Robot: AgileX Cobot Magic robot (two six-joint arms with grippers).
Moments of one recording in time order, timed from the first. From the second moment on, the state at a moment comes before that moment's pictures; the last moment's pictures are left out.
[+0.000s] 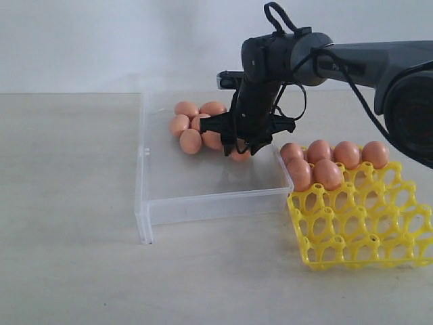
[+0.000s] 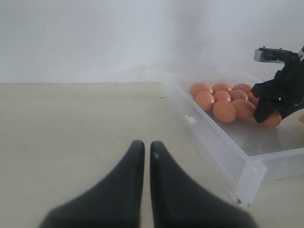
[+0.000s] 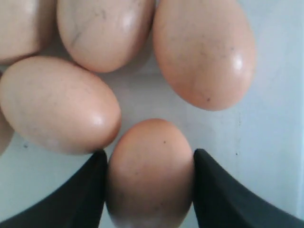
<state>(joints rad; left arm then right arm) -0.18 0.00 0.00 0.04 0.23 -0.08 0.33 2.39 -1.97 0.02 0.90 0.33</state>
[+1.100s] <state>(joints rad) -0.18 0.00 0.00 0.04 0.23 -0.08 0.37 2.27 -1.97 0.02 1.02 0.14</state>
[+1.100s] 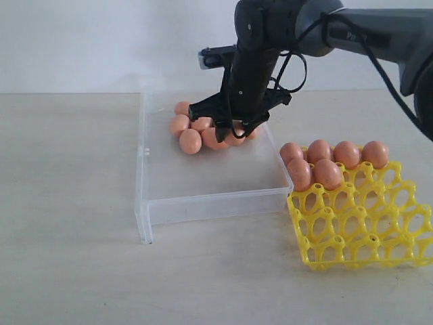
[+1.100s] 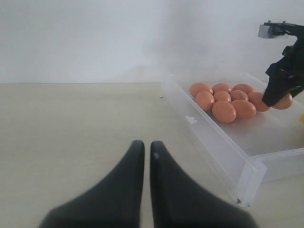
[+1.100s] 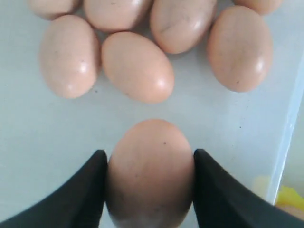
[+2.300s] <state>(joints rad) -0.18 0.00 0.00 0.04 0.23 -0.08 -0.09 1.22 -0.63 0.13 -0.32 0.11</state>
